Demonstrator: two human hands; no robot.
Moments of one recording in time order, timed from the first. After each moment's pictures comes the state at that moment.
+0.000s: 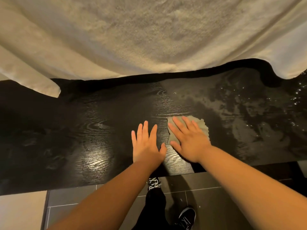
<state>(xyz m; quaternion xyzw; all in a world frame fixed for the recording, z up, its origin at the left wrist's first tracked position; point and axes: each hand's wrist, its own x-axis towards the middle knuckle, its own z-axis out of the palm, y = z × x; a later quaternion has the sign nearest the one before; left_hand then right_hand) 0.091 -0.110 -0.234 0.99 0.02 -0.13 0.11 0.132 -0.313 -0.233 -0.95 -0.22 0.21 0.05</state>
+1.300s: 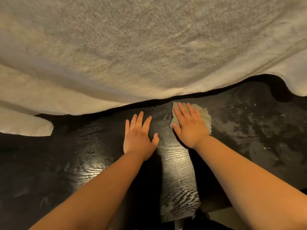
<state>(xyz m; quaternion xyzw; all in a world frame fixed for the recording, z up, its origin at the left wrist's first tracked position) 0.252 -0.035 -0.243 0.99 -0.06 -0.08 0.07 0.283 -0.267 -0.245 -0.98 -0.10 0.15 0.07</state>
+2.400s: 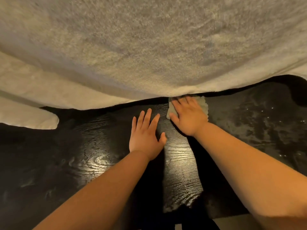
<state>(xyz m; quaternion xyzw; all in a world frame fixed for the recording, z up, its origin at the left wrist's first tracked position) 0.252 -0.033 -0.245 0.99 -0.06 -0.12 0.09 0.335 -0.238 -0.249 -0.98 -0.17 0.12 0.07</state>
